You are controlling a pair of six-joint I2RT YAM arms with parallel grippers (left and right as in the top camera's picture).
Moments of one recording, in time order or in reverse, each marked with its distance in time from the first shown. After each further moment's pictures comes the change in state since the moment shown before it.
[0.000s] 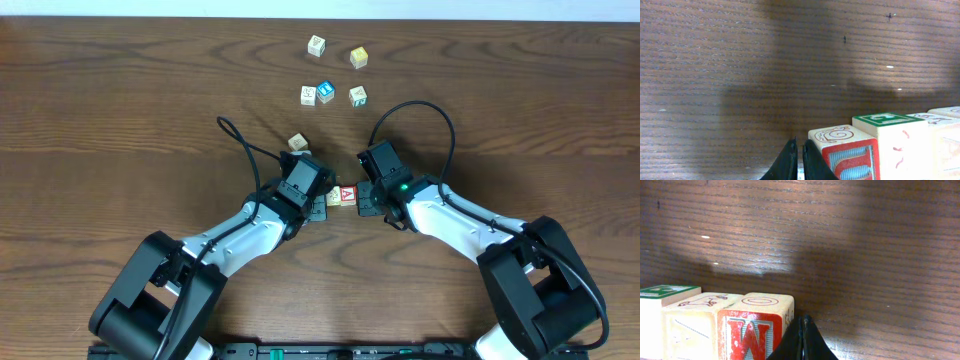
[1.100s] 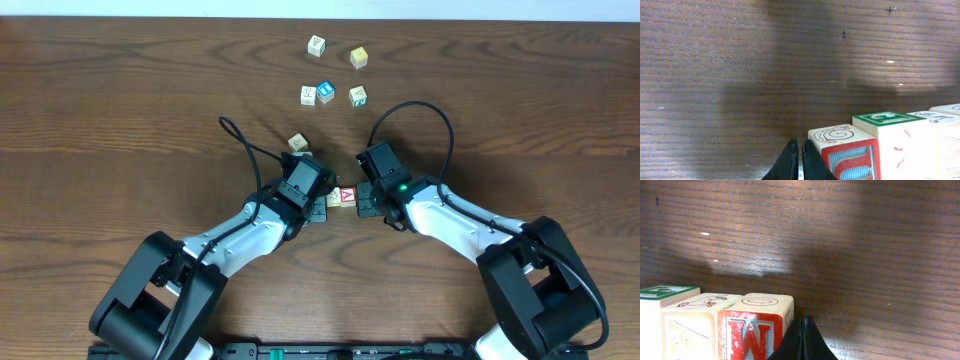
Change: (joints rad) left arm -0.004 0.000 0.000 -0.010 -0.001 0.016; right arm 0.005 0.000 0.000 -0.006 0.009 -0.003
